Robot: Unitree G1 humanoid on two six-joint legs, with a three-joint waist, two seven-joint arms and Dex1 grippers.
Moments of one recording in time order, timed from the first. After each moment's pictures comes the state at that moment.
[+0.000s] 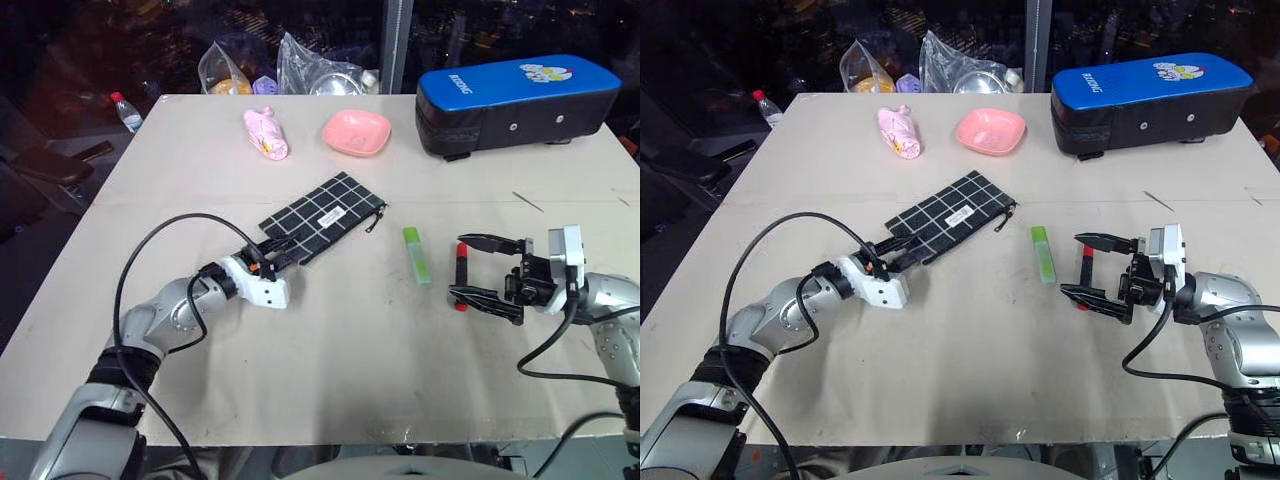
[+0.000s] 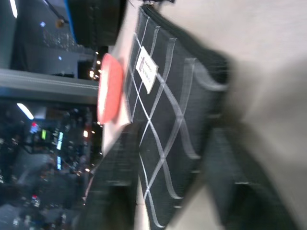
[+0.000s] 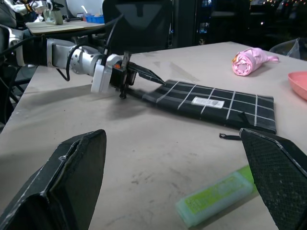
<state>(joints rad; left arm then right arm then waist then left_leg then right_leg) -0.37 0.78 -0.19 0.43 0.71 -0.80 -0.12 -0.14 -0.64 -0.14 -0.12 0.63 0.15 1.24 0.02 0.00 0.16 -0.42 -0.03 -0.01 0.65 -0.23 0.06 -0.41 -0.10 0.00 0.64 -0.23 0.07</state>
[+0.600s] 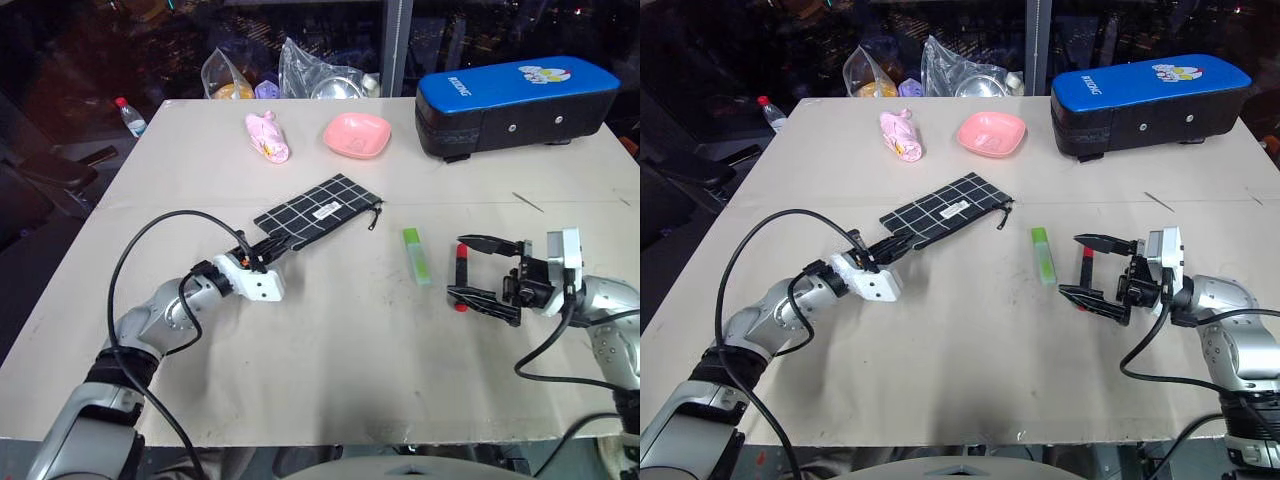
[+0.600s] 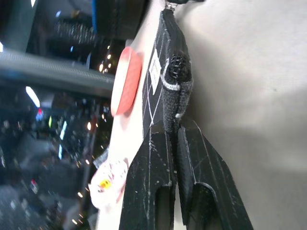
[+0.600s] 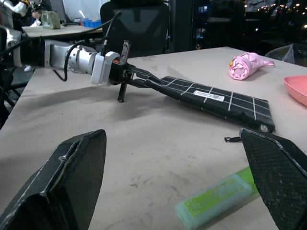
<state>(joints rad) -0.33 0.76 -0.18 0.45 0.51 -0.80 -0.14 -0.13 -0.62 -0.13 -0.12 0.62 0.14 1.23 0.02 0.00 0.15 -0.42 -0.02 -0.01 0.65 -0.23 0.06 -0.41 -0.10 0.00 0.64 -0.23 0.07</state>
